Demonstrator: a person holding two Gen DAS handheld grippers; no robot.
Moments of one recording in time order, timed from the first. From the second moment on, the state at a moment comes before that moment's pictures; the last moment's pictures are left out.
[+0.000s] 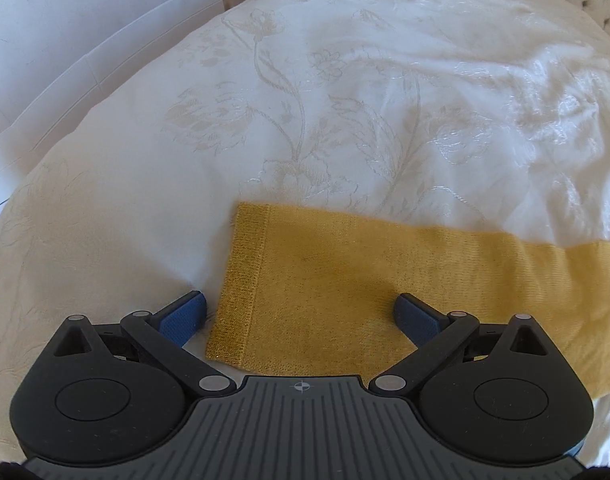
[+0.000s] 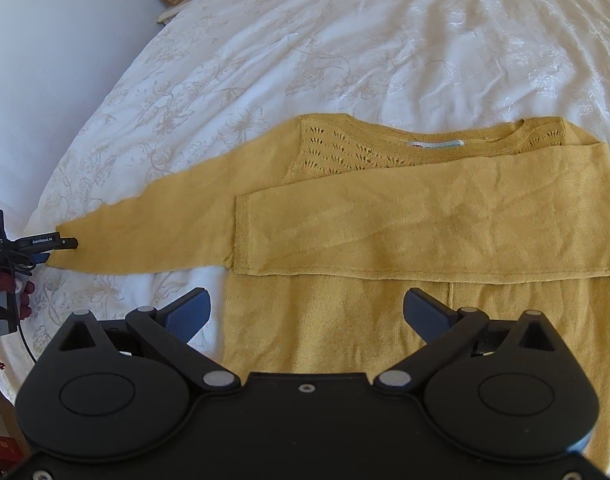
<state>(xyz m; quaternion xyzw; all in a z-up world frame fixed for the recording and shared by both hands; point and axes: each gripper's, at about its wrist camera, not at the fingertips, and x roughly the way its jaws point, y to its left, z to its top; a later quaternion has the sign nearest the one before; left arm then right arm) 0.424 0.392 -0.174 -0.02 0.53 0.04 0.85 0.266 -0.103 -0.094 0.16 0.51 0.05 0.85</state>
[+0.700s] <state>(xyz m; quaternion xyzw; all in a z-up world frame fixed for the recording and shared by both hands) 0.407 0.351 -0.101 -0.14 0.48 -0.05 0.87 0.260 -0.099 -0.106 0.17 0.52 0.07 0.83</state>
